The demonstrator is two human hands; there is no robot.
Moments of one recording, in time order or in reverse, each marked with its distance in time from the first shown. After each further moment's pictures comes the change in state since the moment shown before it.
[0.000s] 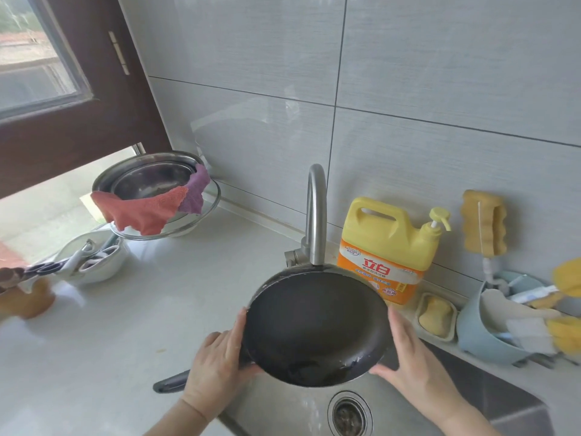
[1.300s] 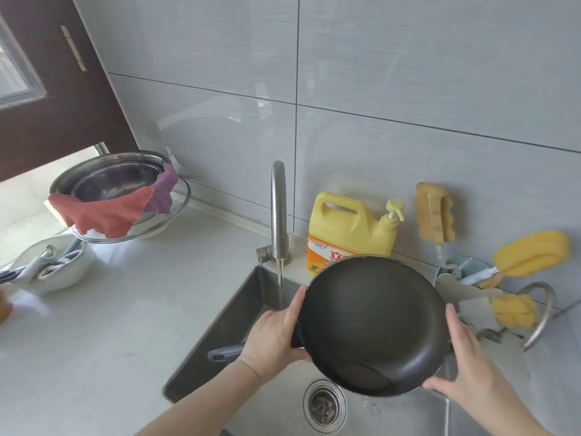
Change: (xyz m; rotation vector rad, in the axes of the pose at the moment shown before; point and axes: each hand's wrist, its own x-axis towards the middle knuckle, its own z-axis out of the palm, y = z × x) left_hand 0.040 0.101 0.077 0.020 -0.266 0.313; right_hand -0.075 0.057 -0.088 0.055 -0.034 0.477
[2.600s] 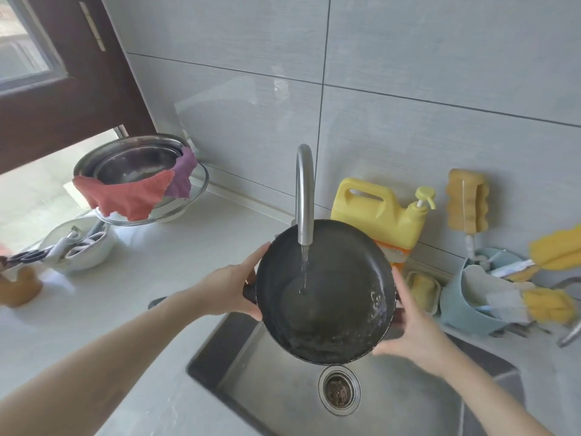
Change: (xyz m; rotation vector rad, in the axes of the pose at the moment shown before) left_hand 0.001 -0.074 -0.122 -0.225 -0.437 -0.342; right_hand 0.045 -0.096 0.040 0.519 -0.336 0.006
